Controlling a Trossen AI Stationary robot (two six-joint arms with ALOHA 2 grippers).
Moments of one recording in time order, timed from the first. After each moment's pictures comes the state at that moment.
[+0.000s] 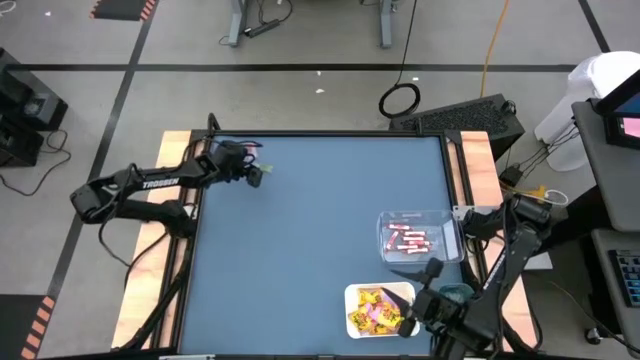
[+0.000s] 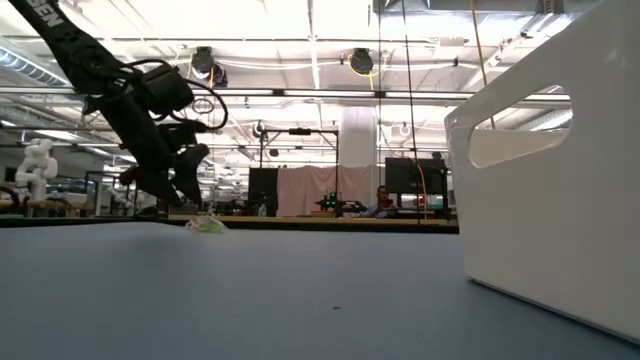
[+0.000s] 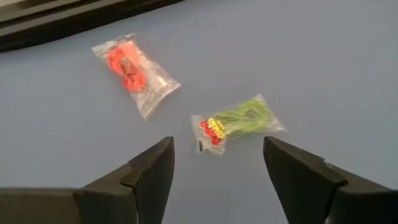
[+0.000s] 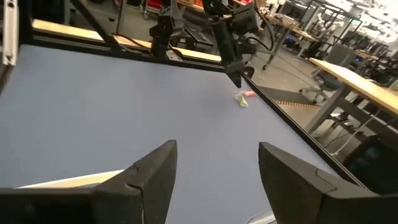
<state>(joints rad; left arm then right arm) 0.71 1.17 0.41 -0.07 -0.10 -0.33 1.04 1.75 1.35 -1.20 1.30 1.31</state>
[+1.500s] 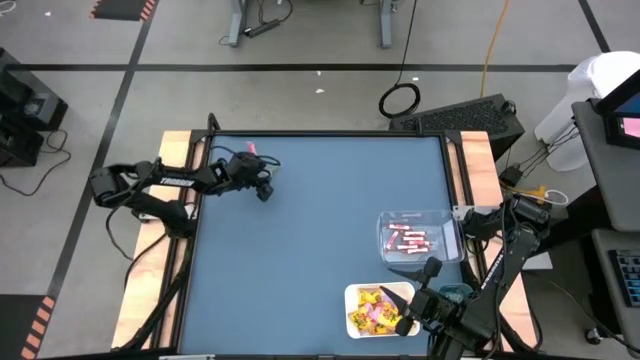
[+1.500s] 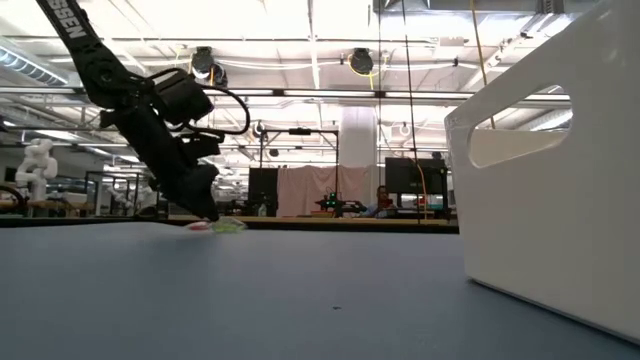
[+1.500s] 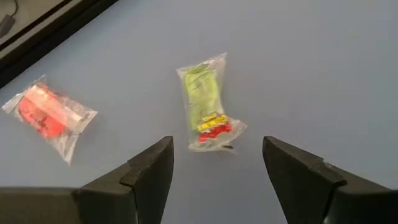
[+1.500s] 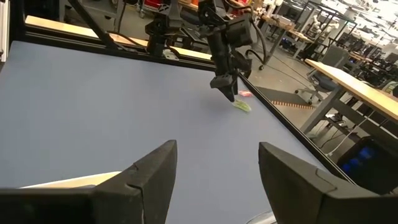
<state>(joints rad) 0.54 1.36 0.41 0.13 -0.17 -0.10 1.02 1.76 1.35 -1.19 1.31 1.29</state>
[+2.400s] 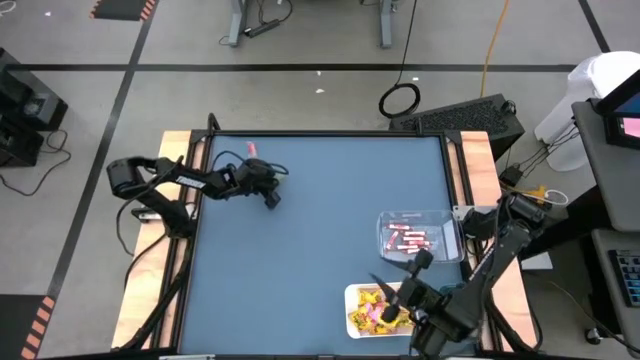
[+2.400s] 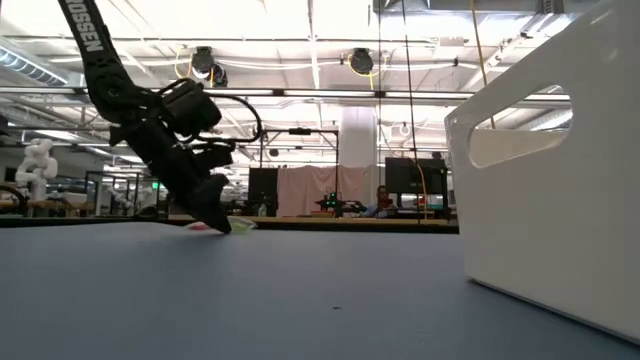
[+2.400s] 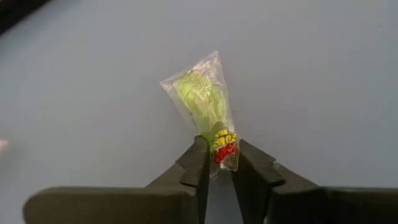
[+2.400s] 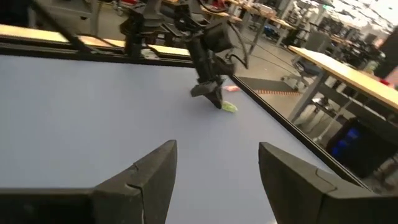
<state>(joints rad) 0.49 1.53 0.41 0.33 -0.11 -0.09 0.93 1.76 1.35 -1.15 1.31 1.30</state>
